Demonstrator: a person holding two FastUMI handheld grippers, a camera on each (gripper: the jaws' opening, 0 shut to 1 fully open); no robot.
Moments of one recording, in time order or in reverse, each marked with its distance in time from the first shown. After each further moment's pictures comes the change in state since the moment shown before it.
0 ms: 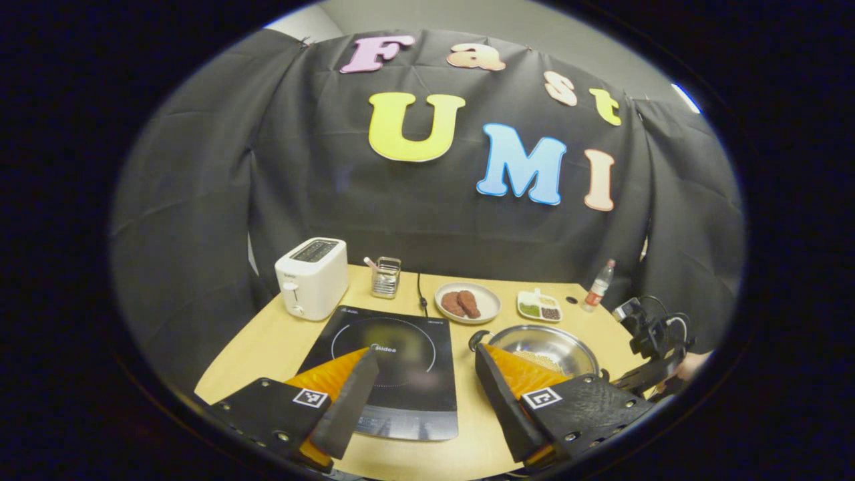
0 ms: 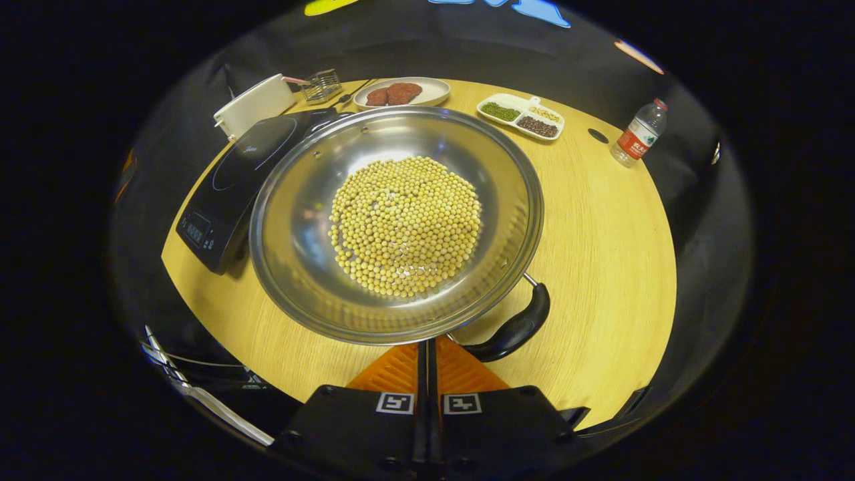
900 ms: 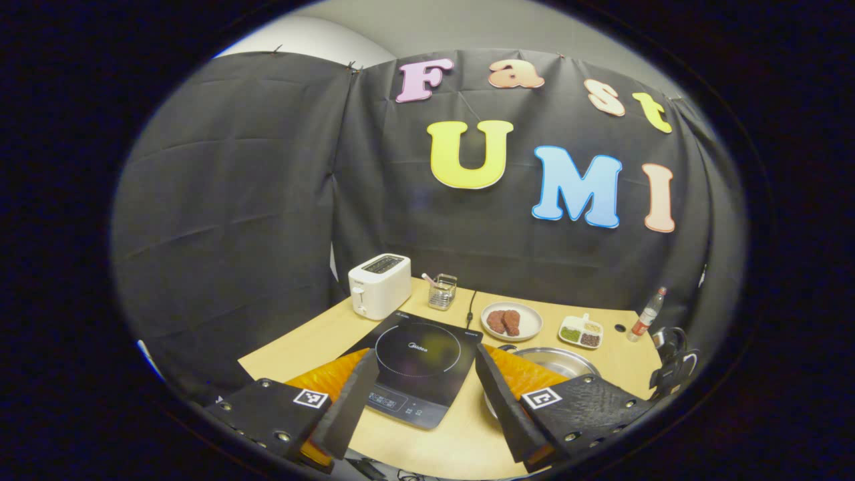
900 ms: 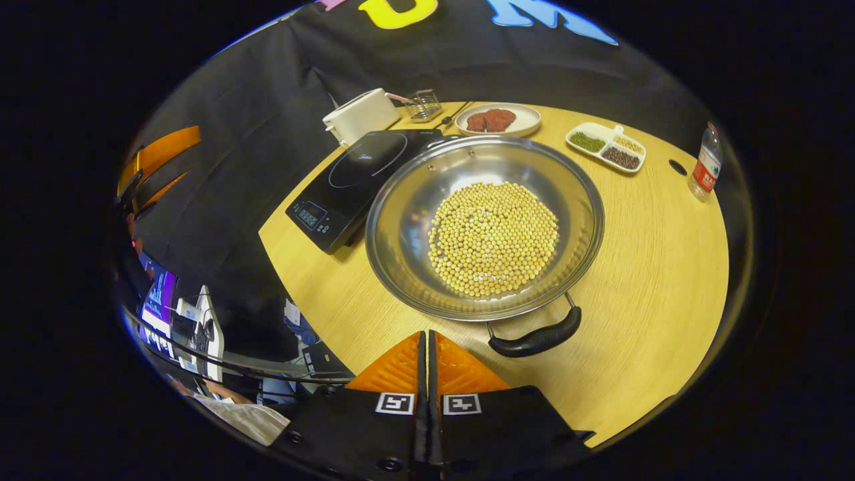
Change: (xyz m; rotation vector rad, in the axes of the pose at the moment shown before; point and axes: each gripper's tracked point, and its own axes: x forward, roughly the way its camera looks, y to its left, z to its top) left arm -0.081 -0.068 0.030 -0.070 -0.076 0.403; right arm -0.035 0.039 -0.009 -0.152 -0.078 0.429
